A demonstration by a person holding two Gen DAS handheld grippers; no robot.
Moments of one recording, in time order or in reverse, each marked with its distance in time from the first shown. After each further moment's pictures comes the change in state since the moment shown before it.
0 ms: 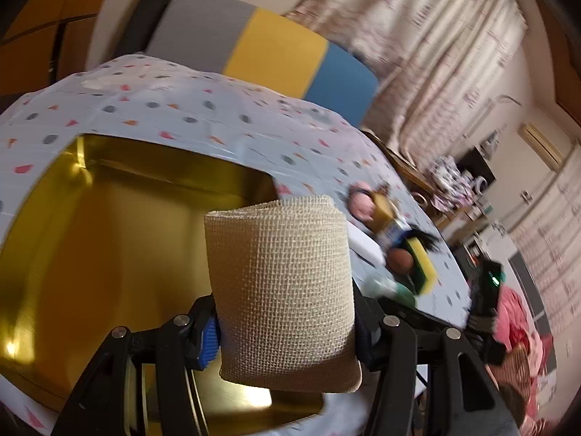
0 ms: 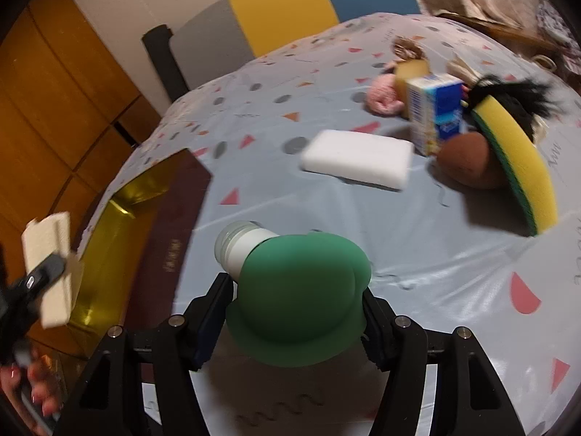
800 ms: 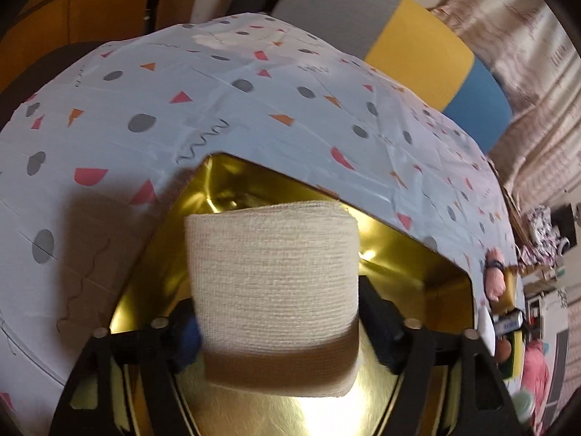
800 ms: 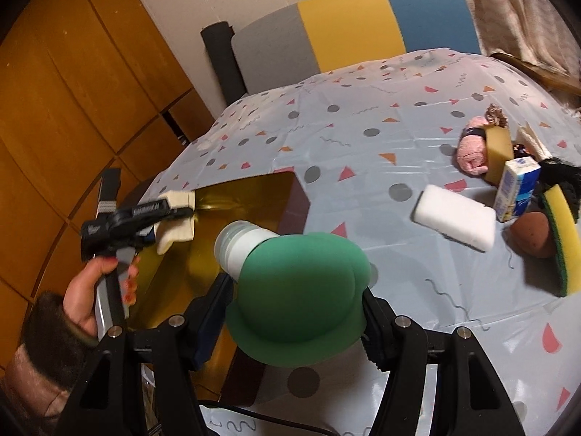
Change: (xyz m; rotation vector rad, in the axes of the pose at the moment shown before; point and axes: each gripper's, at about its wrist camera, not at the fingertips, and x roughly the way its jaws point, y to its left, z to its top) left arm 0.069 0.148 0.090 -0.268 0.115 0.358; right arm -0.013 0.092 0.024 -0.145 -0.028 0.106
